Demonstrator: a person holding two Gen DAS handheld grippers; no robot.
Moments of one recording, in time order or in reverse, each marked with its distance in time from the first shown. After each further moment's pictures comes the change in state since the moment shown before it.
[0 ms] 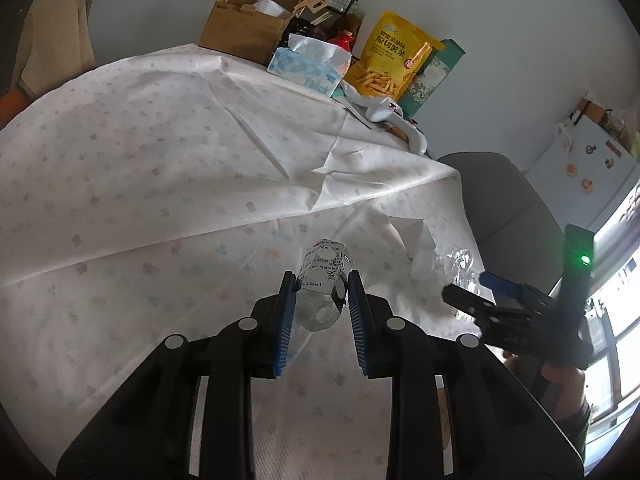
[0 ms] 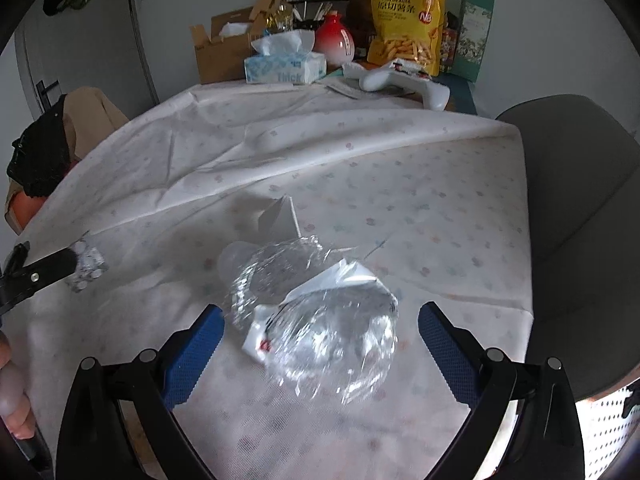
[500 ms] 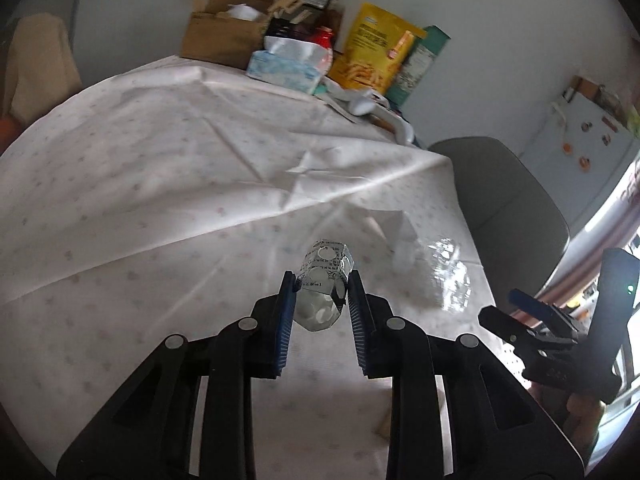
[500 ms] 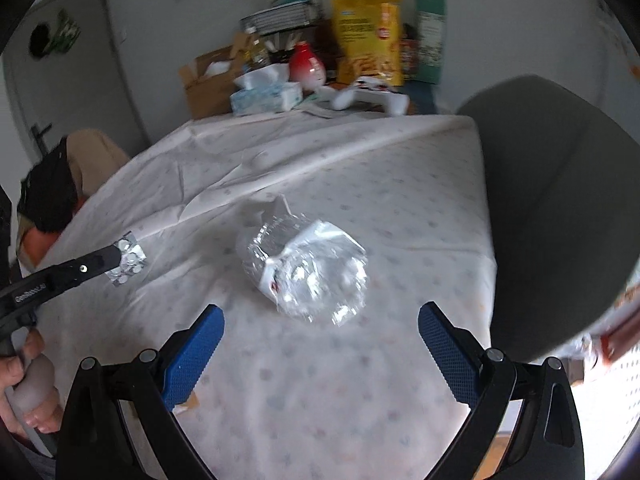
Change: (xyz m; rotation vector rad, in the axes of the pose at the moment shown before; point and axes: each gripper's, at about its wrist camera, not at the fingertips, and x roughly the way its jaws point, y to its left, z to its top) left arm -0.005 -0.024 0.002 0.062 0.013 0.025; right arm -0.062 -0.004 -0.034 0.106 -0.091 -0.010
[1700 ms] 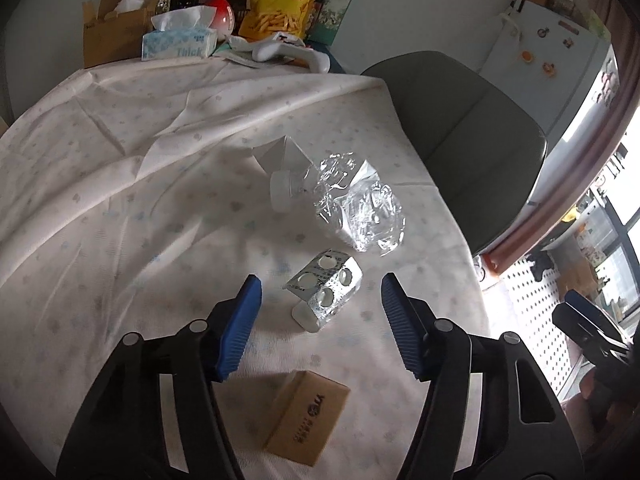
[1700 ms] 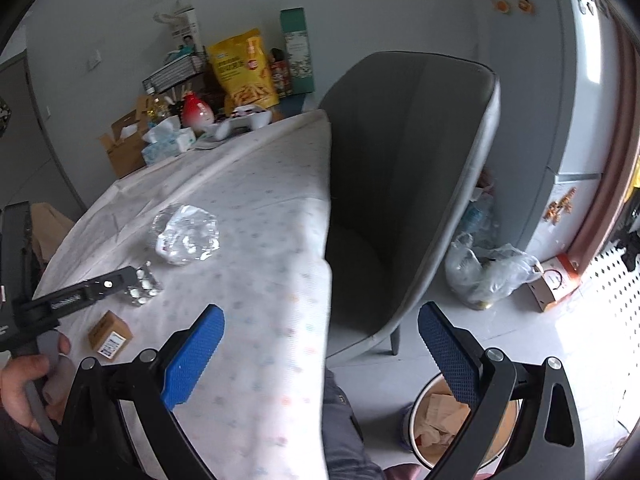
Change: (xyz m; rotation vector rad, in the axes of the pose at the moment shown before) left arm 0.046 -0.101 -0.037 0.257 0.161 -0.064; right arm -0.101 -0.092 -0.096 0.309 -0.107 -0.194
